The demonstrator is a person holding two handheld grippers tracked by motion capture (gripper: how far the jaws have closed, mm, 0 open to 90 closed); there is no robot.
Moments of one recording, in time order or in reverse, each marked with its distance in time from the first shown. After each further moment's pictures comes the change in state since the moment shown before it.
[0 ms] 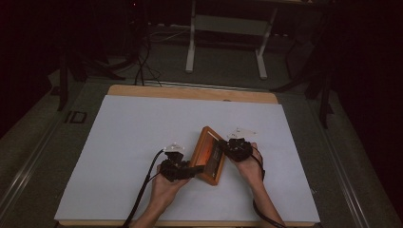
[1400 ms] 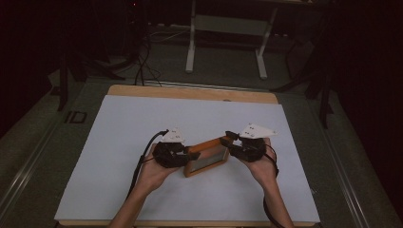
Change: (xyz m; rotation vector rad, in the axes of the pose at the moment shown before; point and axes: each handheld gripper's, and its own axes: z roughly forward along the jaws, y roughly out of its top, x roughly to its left) left arm -0.011 0.053 -0.048 -0.002 0.024 0.392; right arm 0.014 0.036 -0.072 -0.167 0.072 -0.098
